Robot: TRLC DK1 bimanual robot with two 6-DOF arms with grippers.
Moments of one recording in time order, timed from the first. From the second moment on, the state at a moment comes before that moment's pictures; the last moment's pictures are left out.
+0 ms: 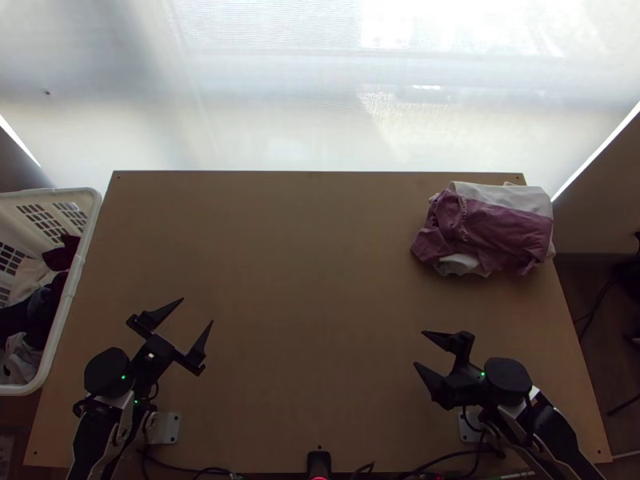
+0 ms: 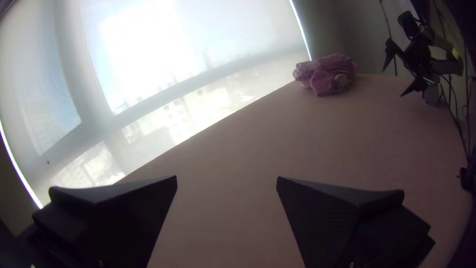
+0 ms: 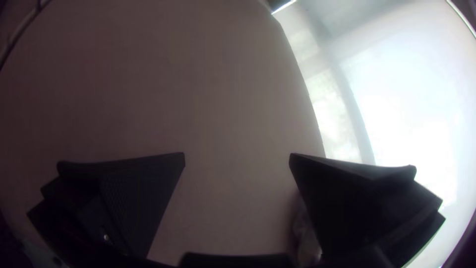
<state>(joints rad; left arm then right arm) -0.22 0.00 0.07 -0.27 0.23 0.41 0.70 0.00 0.12 -0.66 -0.07 -1.03</state>
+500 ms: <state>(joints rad) -0.26 0.00 0.08 -0.29 0.30 0.44 0.70 0.00 0.12 -0.71 -0.06 -1.15</state>
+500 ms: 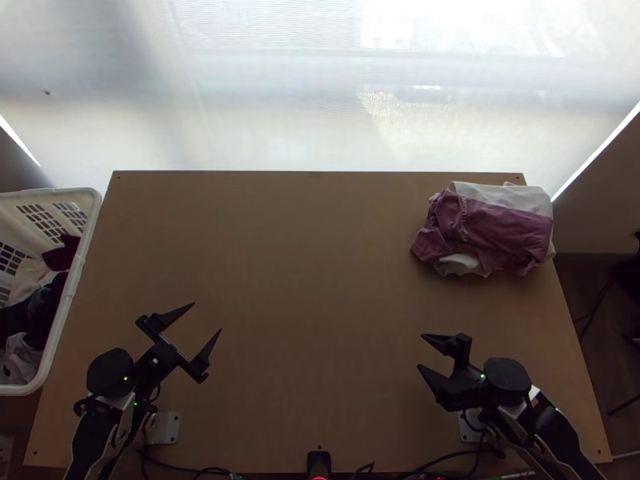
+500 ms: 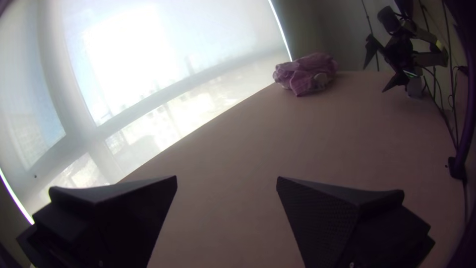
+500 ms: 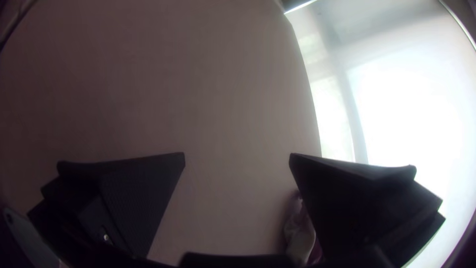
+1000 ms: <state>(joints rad) -0.12 0.00 0.13 -0.26 0.30 0.47 0.62 0.01 0.13 -0.47 -0.18 -1.25</state>
